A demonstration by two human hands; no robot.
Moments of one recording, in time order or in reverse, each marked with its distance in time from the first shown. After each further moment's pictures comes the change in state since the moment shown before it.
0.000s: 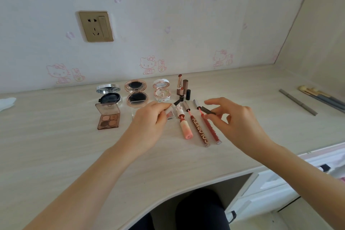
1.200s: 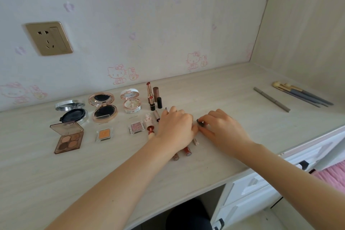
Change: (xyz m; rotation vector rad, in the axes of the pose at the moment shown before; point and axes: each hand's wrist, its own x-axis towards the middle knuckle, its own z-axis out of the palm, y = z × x) left_hand 0.077 0.050 0.133 0.552 -0.254 0.164; right_hand 0.010 0.114 0.001 -0.451 0.065 -0.183
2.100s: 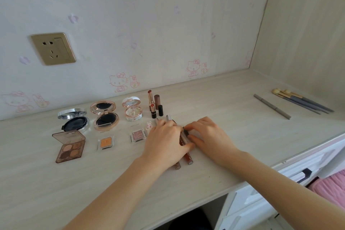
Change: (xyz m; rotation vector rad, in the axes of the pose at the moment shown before) left_hand -0.029 -0.016 -0.007 -0.091 0.039 -0.092; right_hand 0.013 -0.021 0.016 0.246 -0.051 0.024
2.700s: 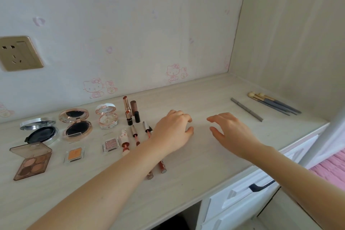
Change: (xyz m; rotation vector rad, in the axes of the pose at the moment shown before) left_hand 0.065 0.054 0.012 -0.145 -0.048 0.183; right_hand -0.028 0.069 -0.081 -0.268 -0.059 0.233
